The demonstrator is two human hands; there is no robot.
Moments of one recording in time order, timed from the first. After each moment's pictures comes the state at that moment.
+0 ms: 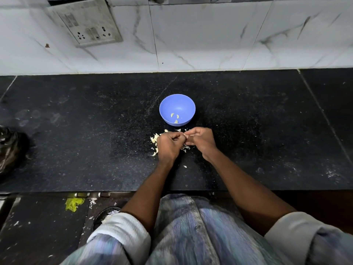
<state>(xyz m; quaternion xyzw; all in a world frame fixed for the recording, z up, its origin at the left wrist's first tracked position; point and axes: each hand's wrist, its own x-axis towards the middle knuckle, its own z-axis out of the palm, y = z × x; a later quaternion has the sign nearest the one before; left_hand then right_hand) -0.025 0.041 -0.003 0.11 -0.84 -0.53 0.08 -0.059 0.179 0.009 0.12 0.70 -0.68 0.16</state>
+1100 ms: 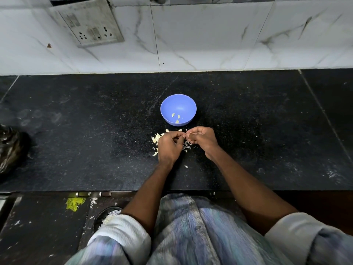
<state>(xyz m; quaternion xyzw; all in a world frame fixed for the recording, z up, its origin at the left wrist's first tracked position) -0.024 0.037 -0.005 0.08 -0.86 -0.49 0.10 -0.066 0.187 0.006 0.11 0.72 -0.67 0.17</state>
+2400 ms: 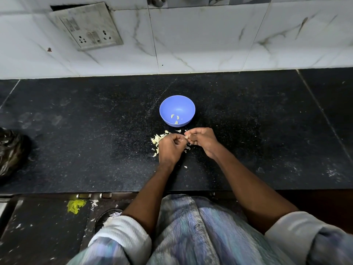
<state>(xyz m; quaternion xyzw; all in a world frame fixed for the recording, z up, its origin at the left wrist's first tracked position) -0.017 0.045 0.000 0.10 -0.86 -0.49 0.07 -0.071 0.191 0.008 0.12 0.69 -0.68 0.21</state>
